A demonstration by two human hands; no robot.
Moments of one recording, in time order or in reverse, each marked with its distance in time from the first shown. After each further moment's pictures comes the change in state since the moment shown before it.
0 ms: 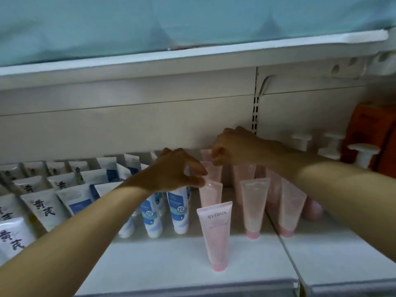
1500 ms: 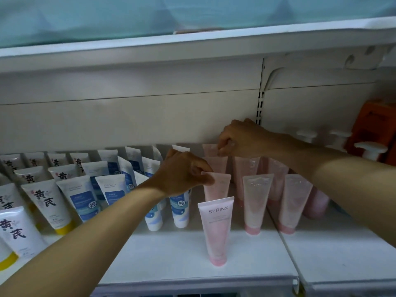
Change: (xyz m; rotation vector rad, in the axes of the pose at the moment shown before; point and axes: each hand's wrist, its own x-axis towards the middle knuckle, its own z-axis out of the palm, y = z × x) left_hand -0.001 0.001 0.032 -0.188 0.132 -0.008; right_hand 0.003 0.014 -0.003 0.024 0.063 -0.025
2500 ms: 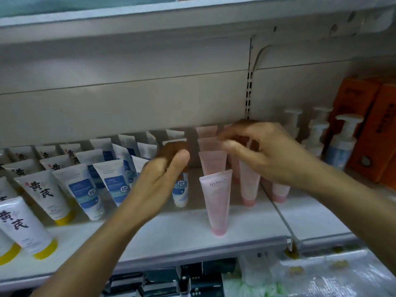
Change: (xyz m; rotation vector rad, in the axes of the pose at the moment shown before) left_hand -0.092 0.032 -0.018 -0.455 0.170 -0.174; right_hand -0.122 -0.094 -0.026 0.425 0.309 0.126
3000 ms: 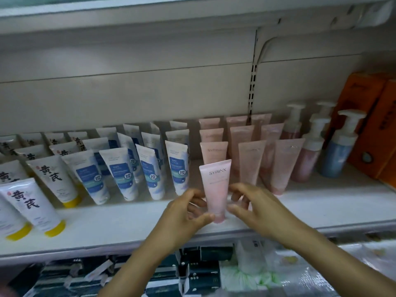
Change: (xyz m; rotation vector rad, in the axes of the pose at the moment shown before) left_hand -0.055 -0.044 0.069 -0.048 -0.161 -0.252; right_hand -0.083 0.030 0.083 0.068 -0.221 0.294
